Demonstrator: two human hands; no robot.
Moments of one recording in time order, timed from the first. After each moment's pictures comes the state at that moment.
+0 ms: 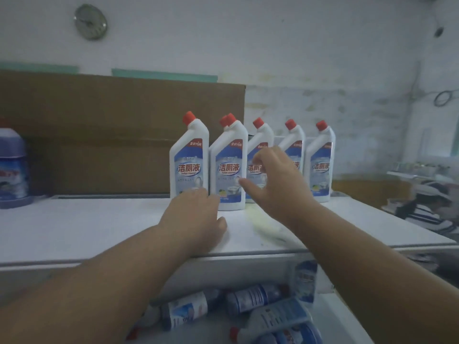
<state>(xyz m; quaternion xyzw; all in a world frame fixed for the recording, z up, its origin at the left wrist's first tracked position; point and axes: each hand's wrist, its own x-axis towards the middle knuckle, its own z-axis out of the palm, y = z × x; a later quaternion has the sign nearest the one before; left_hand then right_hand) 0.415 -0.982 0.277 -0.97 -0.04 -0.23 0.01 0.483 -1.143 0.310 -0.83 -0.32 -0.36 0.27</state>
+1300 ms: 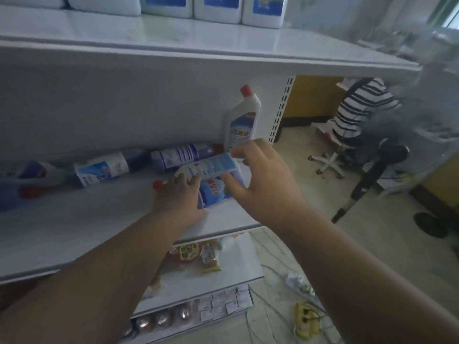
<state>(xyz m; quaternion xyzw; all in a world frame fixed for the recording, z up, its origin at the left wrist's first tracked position) 0.491 -1.101 -0.032 -1.00 -0.03 -0.03 0.01 0.461 -1.285 0.078 -0.90 -0.27 -0.19 0.27</state>
